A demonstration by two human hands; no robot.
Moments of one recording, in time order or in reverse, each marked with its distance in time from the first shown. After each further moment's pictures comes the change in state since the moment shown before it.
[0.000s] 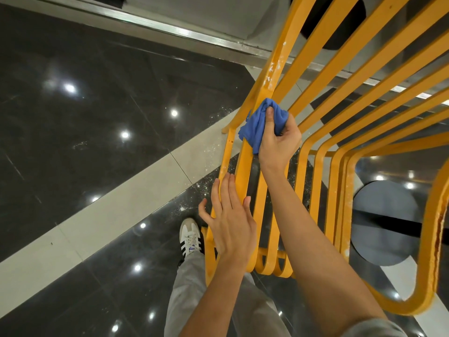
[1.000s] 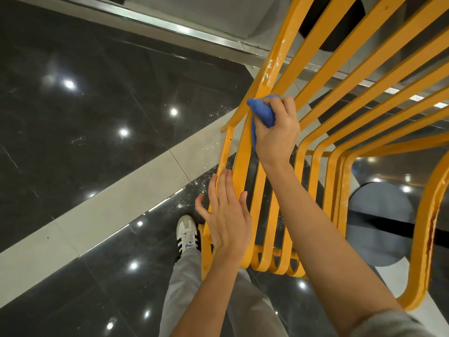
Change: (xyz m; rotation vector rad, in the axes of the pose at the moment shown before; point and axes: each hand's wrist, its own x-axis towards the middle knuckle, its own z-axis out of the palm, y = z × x) left_hand 0.001 0.002 -0.001 -0.003 -0.022 -0.017; right_hand 0.010 -0.013 -0.012 -0.430 -0.168 -0.353
